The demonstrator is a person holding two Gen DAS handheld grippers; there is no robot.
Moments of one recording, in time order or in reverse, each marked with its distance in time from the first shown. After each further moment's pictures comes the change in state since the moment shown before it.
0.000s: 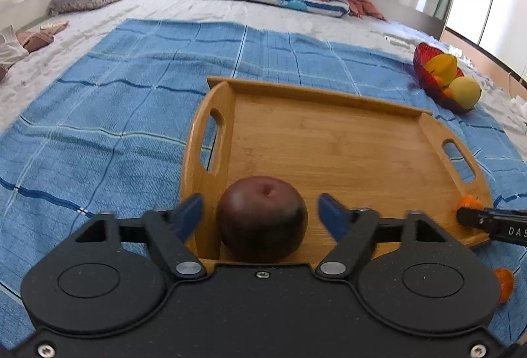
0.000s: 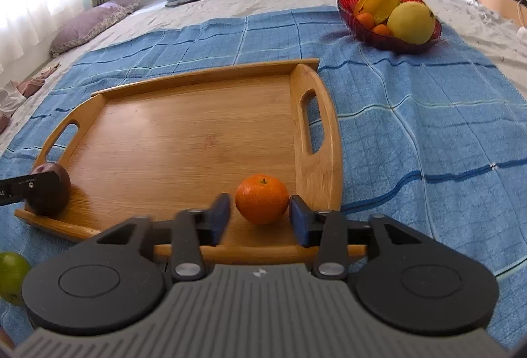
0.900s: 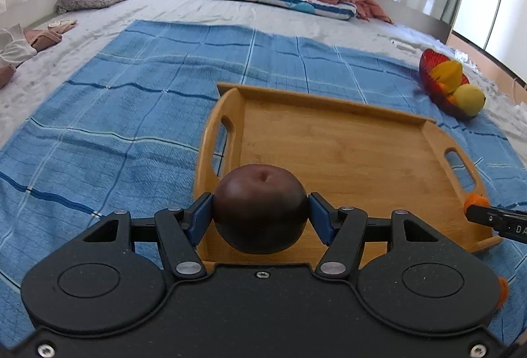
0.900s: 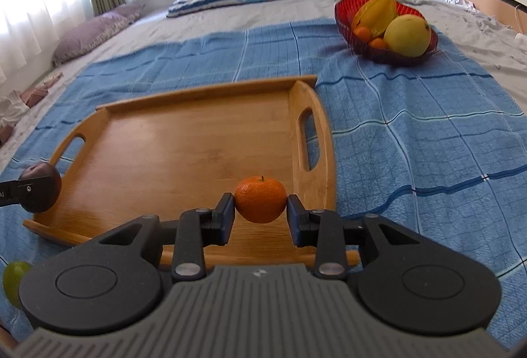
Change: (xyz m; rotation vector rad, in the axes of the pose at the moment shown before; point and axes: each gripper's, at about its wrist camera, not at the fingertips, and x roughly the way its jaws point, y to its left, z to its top) left arm -0.004 0.004 0.009 -0.021 0.019 0.025; right arm -0.008 0.000 0.009 0.001 -0.030 -0.013
